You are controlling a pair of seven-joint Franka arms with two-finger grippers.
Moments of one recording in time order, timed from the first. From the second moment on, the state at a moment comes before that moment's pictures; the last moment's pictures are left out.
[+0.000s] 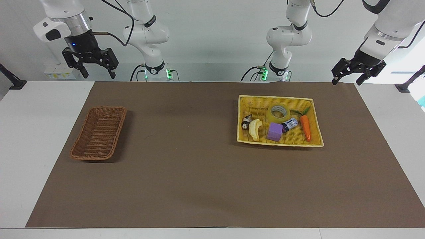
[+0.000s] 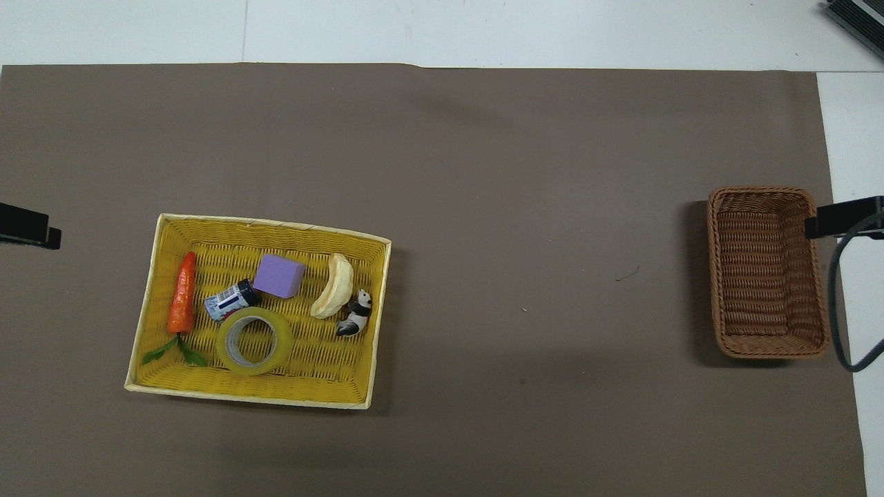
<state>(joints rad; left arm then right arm) -0.02 -0.03 0.03 -1.52 -0.03 1.47 0.05 0.10 -0.06 -0.14 -1.51 -0.01 1.53 0.01</state>
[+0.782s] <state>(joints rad) -0.02 -0.03 0.03 -1.52 -0.03 1.46 0.05 0.10 -0.06 -0.14 -1.51 -0.01 1.53 0.01</state>
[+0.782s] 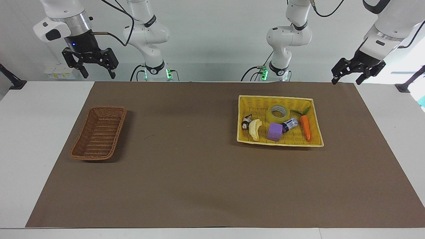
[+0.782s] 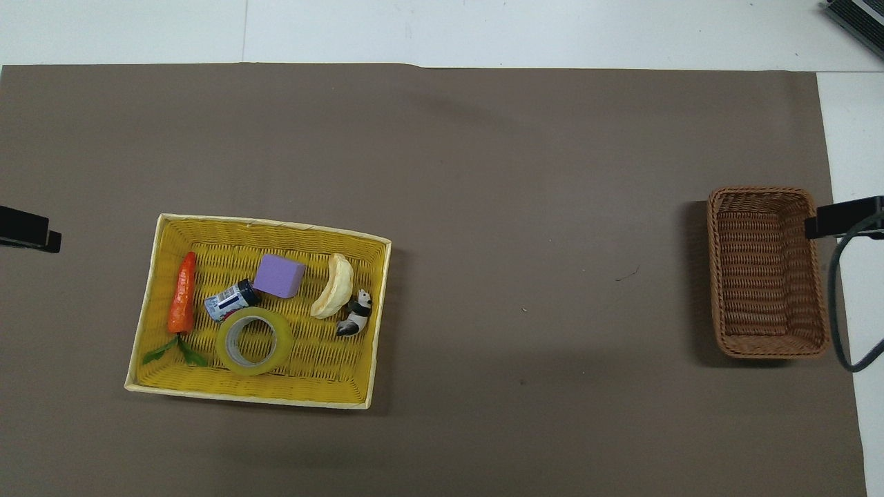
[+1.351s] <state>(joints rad) -0.02 -0.03 0.03 -1.52 -0.03 1.44 0.05 0.10 -0.06 -0.14 -1.51 -0.01 1.53 0.01</state>
